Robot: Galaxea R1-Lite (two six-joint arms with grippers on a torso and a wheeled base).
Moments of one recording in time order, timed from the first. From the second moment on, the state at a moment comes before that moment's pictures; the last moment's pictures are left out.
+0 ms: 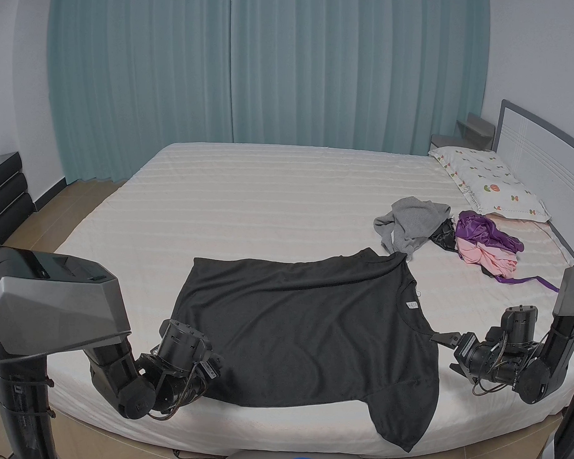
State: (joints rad) left arm -0.50 2.21 -0.52 -0.80 0.25 -1.06; right arm 0.06 2.11 -0.23 -1.23 0.25 0.83
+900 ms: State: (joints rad) left arm -0.45 2.21 -0.30 -1.05 0.47 -0.90; right arm 0.06 2.13 -0.19 -1.33 0.25 0.83
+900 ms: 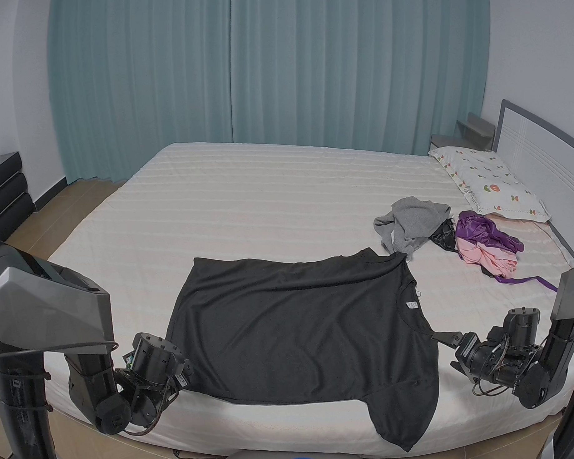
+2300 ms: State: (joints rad) left arm -0.36 2.03 -0.25 -0.93 0.25 -0.90; right arm 0.07 2.17 -0.19 -1.33 0.25 0.83
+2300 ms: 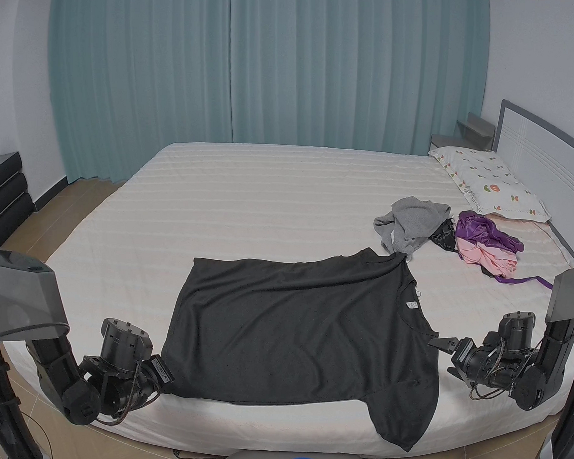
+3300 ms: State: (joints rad) left arm -0.22 2.18 -0.19 -1.21 -0.03 -0.74; right arm 0.07 2.18 -0.17 -1.33 0.25 0.83
